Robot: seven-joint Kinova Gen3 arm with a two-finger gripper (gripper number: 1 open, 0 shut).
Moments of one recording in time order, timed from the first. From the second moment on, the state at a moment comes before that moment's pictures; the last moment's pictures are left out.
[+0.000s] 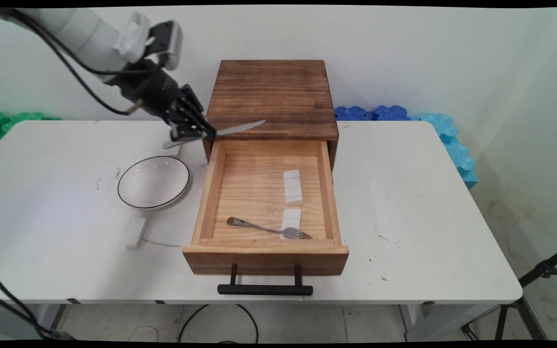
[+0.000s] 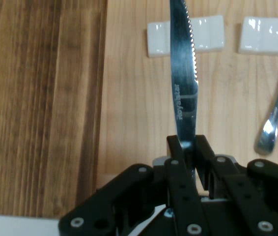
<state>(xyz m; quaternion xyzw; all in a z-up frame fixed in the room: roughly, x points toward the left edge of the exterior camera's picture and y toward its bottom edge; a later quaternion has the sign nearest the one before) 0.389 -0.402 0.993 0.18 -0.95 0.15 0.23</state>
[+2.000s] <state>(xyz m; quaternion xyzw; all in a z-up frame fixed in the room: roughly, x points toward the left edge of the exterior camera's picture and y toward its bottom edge) 0.267 -0.459 0.902 0.21 -0.95 0.13 0.21</state>
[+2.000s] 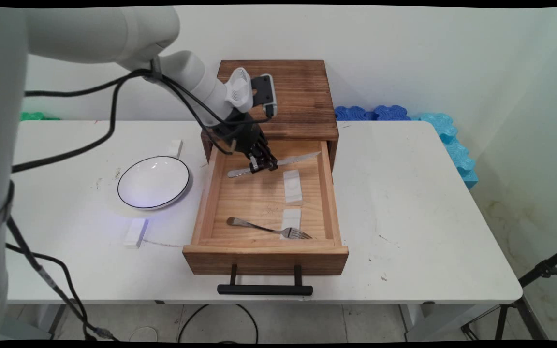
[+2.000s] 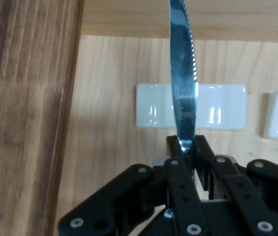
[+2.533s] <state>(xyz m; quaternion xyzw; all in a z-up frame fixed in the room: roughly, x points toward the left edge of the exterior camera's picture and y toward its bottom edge) 0.260 -0.468 0.883 0.21 -0.95 0.13 0.20</state>
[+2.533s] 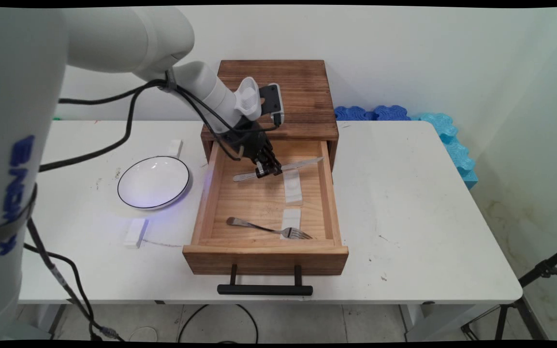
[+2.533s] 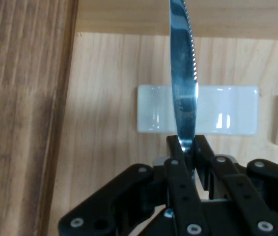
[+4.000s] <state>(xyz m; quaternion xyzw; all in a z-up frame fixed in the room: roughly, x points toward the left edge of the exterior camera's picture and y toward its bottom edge) 0.263 -0.471 0.850 0.21 -0.95 0.12 0.19</state>
